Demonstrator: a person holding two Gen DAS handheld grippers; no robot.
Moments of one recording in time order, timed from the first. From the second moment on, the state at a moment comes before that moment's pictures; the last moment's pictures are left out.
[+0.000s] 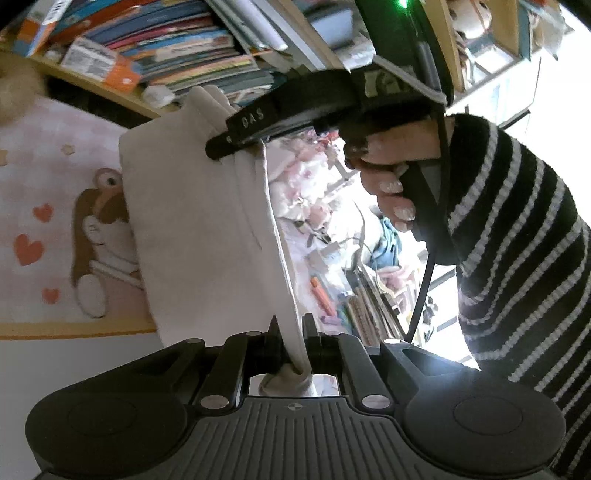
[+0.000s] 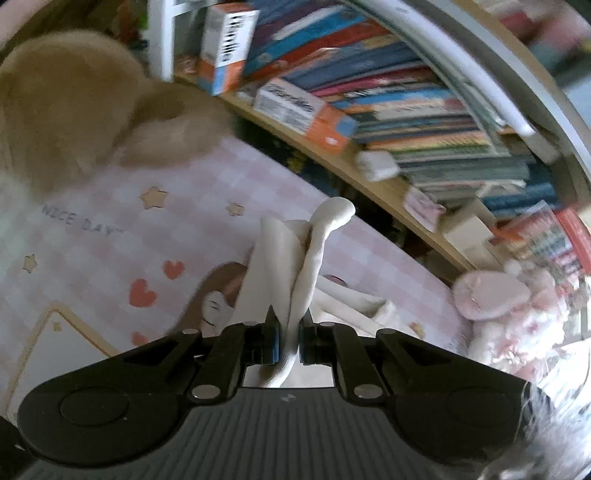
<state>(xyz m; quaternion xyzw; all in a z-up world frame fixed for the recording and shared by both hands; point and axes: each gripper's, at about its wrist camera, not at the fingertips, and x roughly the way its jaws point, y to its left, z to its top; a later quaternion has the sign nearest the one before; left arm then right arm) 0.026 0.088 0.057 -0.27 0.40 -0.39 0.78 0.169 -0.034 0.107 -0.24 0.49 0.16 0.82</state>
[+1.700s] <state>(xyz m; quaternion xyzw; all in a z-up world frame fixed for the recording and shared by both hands) 0.064 -0.203 -0.002 -0.08 0.54 -0.29 0.79 0.220 -0.341 -0.013 -0.01 0.52 0.22 0.82</state>
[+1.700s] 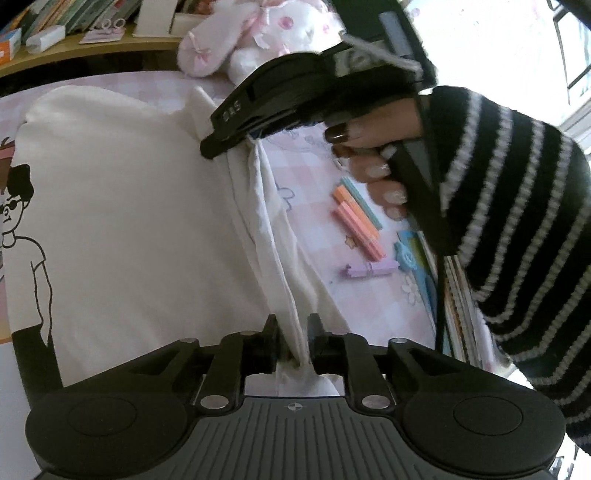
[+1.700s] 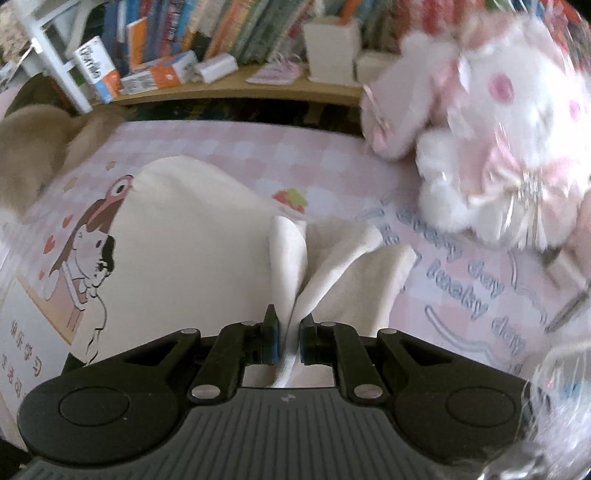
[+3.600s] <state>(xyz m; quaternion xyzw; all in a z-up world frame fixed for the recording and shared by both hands) -0.012 -0.045 -0.031 -0.15 0.52 -0.11 0.83 0.000 -0.372 -0.020 0.08 0.50 0.14 0.85</state>
